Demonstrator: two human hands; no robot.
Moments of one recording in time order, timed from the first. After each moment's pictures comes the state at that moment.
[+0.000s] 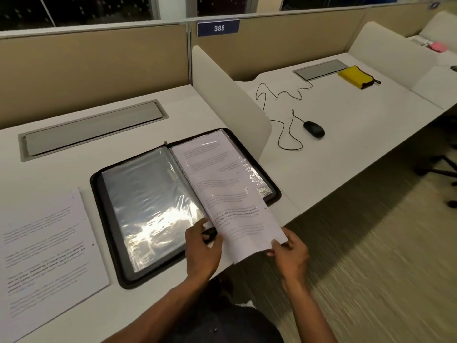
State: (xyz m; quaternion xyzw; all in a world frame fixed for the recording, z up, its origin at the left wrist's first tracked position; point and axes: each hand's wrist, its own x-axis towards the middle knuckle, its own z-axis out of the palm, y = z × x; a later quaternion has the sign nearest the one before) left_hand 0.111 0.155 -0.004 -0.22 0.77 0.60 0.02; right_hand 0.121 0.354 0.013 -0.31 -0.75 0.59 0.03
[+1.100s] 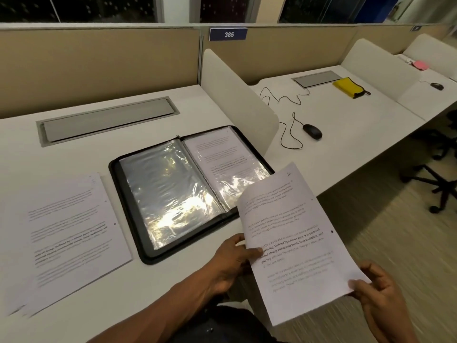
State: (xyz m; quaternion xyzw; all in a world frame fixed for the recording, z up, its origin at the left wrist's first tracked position) left_hand 0.175 0.143 0.046 -0.16 0.44 0.80 0.36; right_hand 0.258 0.432 0.115 -0.24 -0.71 0.66 0.01
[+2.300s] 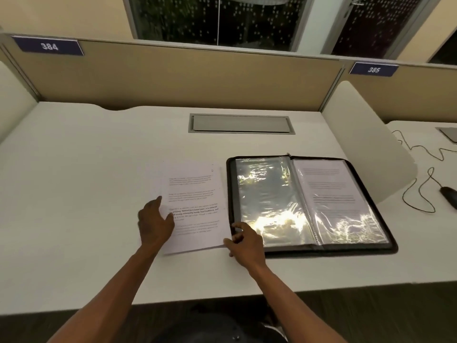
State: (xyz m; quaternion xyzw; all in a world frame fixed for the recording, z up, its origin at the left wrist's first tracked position) left_hand 0.239 -0.199 -0.016 -0.44 0.81 0.35 -0.15; right_hand 0.156 0.041 -0.002 0.09 -0.84 0.47 -0.25
